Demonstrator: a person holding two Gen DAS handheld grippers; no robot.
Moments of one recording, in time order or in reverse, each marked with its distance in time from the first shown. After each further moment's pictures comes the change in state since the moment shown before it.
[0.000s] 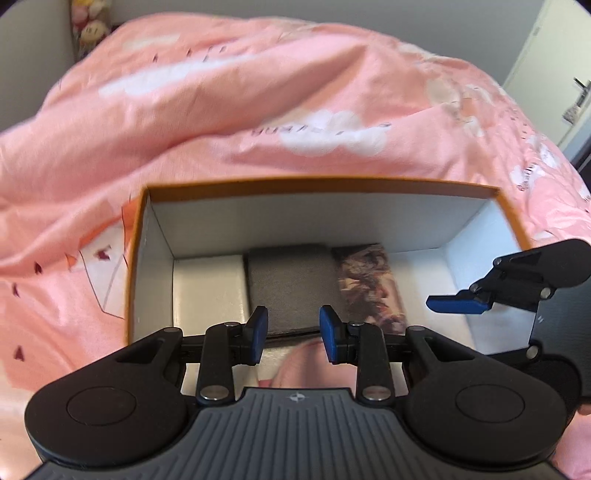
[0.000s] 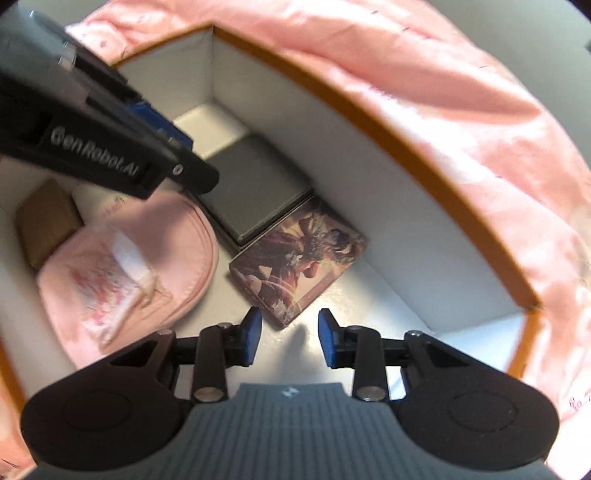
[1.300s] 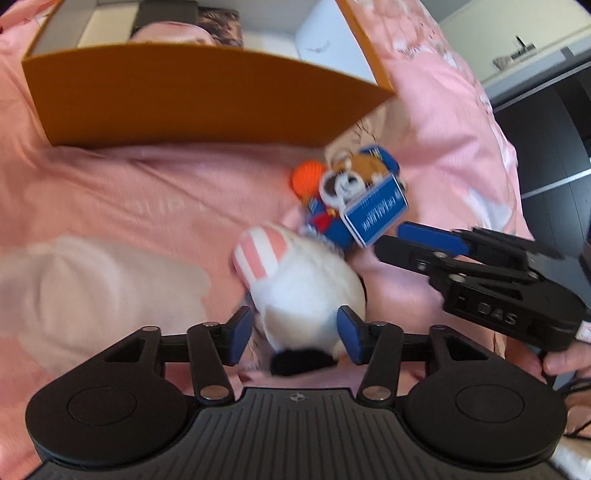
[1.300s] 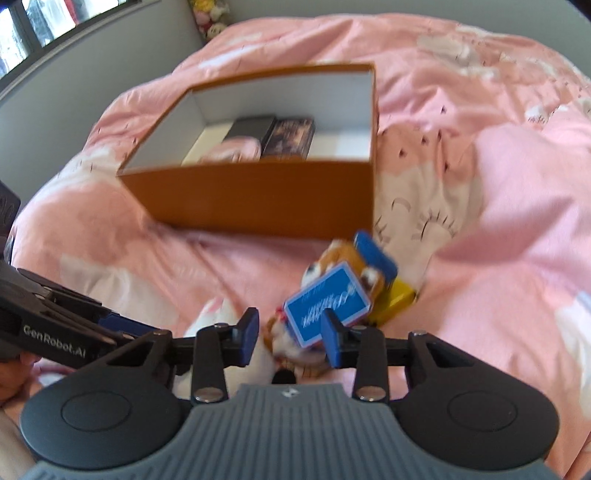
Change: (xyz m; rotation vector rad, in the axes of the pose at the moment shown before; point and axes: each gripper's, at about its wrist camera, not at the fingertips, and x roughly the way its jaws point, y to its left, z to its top) left arm -0.078 -0.076 -0.184 -0.071 0.337 -0.353; right arm -0.151 0.098 -0.210 0.646 -0.149 0.075
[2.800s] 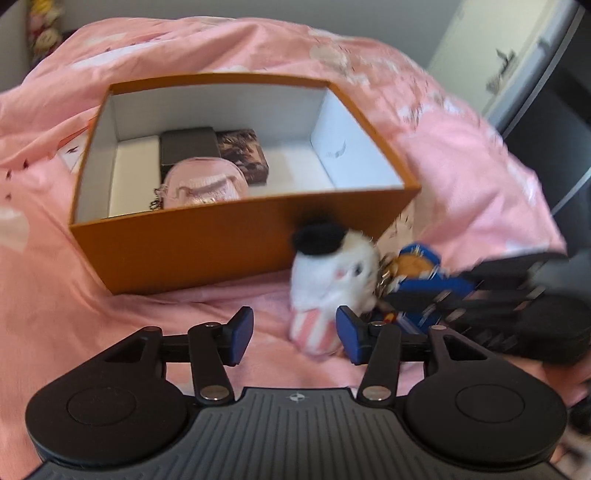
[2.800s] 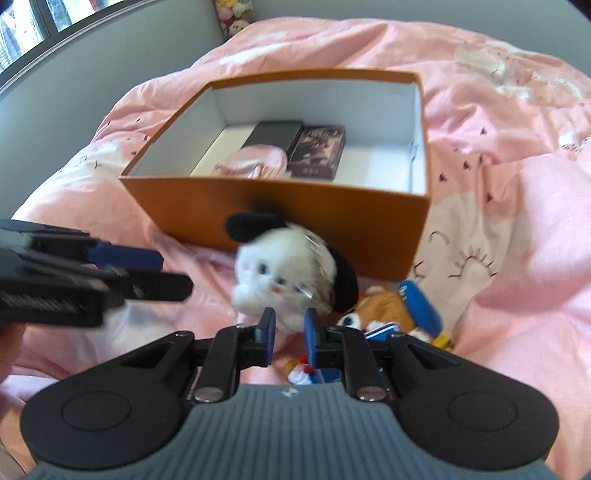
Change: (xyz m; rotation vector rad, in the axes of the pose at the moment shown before) left arm -0.023 0.004 0.027 0.212 -0.299 0.194; right arm 0.028 0.013 0.032 -0.070 -0.035 0.017
